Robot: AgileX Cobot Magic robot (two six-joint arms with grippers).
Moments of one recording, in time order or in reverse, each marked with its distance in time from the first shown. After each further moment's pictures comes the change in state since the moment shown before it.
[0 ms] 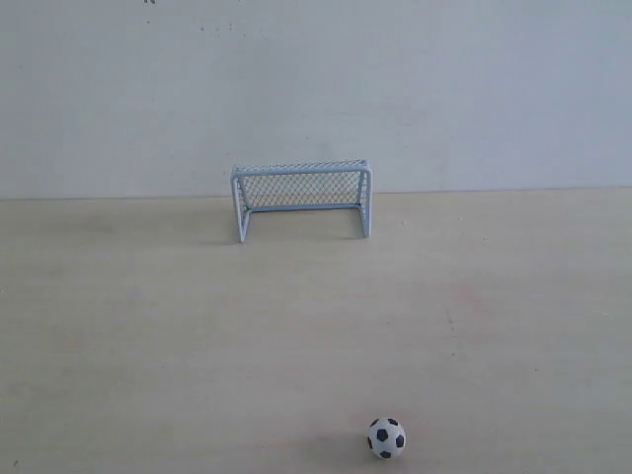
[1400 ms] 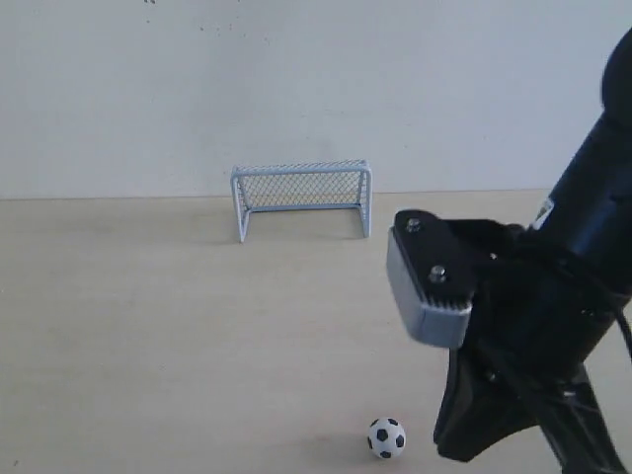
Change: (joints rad) left arm 0.000 0.000 0.000 0.000 0.000 0.000; right arm 0.429 1.443 -1.022 0.461 1.641 -1.367
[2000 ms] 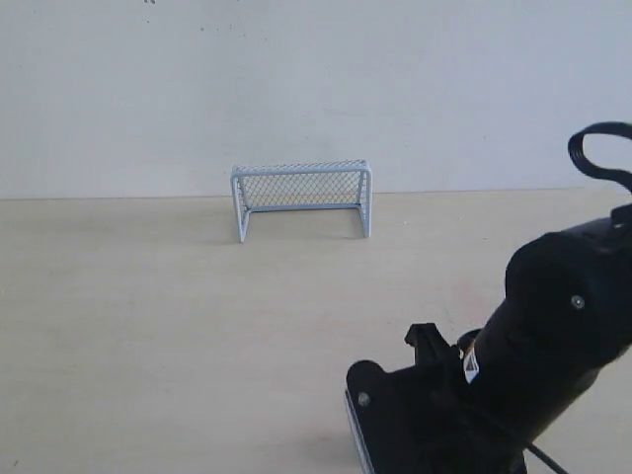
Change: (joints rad) left arm 0.000 0.000 0.000 0.000 0.000 0.000; right arm 0.206 0.102 0.245 -0.257 -0.576 -0.012
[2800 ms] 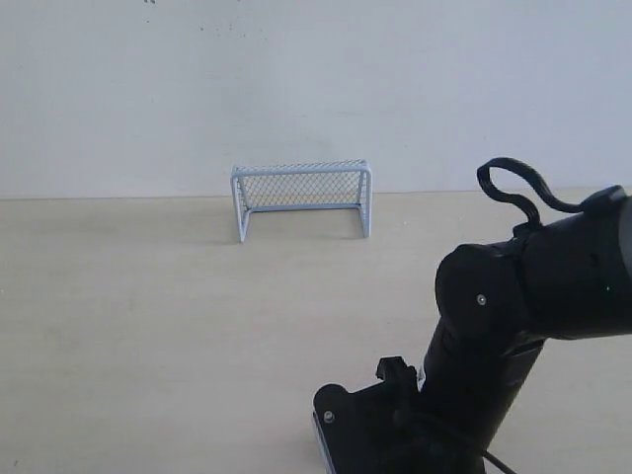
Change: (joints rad) left arm 0.000 0.000 0.000 0.000 0.000 0.000; right arm 0.001 0.192 -0.092 0.094 0.071 -0.096
